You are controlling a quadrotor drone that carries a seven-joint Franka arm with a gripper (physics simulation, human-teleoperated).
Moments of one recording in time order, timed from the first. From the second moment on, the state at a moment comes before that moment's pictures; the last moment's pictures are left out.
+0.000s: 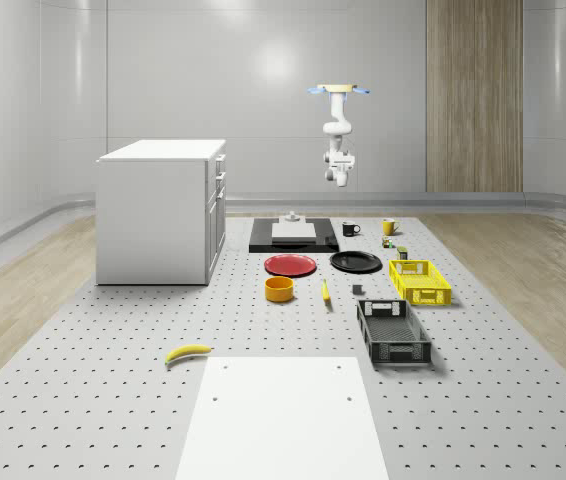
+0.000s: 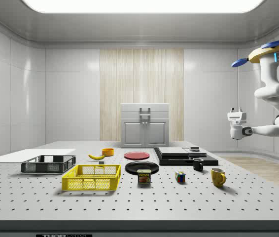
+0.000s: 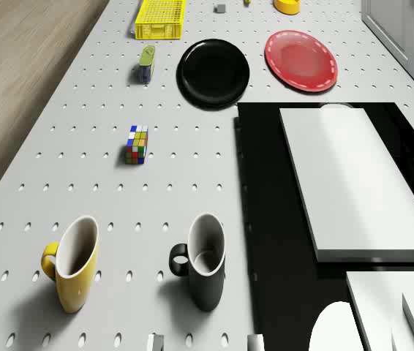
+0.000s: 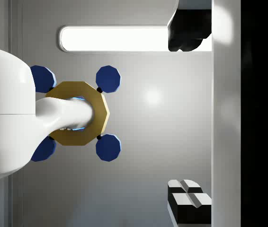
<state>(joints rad) 0.00 -0.79 0.00 -2.34 0.00 1.55 0.79</state>
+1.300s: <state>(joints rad) -0.01 -0.70 0.00 -2.04 0.00 1.36 0.78</state>
